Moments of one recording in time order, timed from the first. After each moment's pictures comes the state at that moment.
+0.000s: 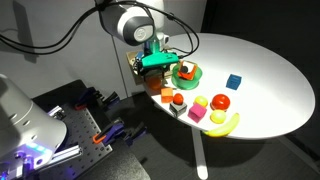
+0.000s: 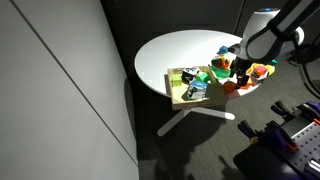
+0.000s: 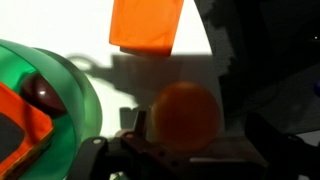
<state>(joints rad) -0.10 0.38 0.09 -2.50 -0.05 2.88 -1.04</state>
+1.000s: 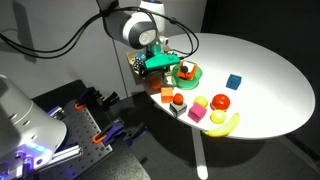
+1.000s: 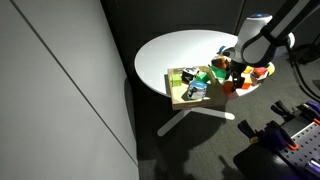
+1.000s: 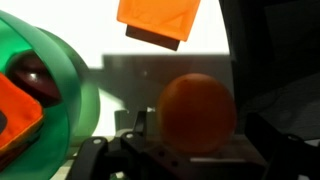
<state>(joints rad) -0.10 0.46 0.10 -2.44 -0.12 2.89 -1.04</state>
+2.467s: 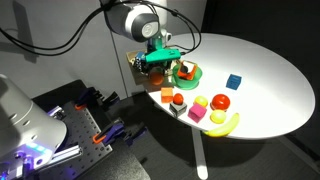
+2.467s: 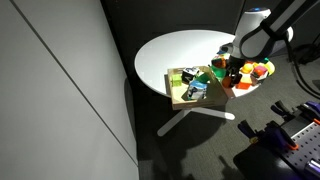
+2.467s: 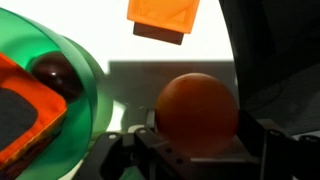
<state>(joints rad) -0.10 0.42 0.11 -2.41 -0.13 2.82 -0.95</state>
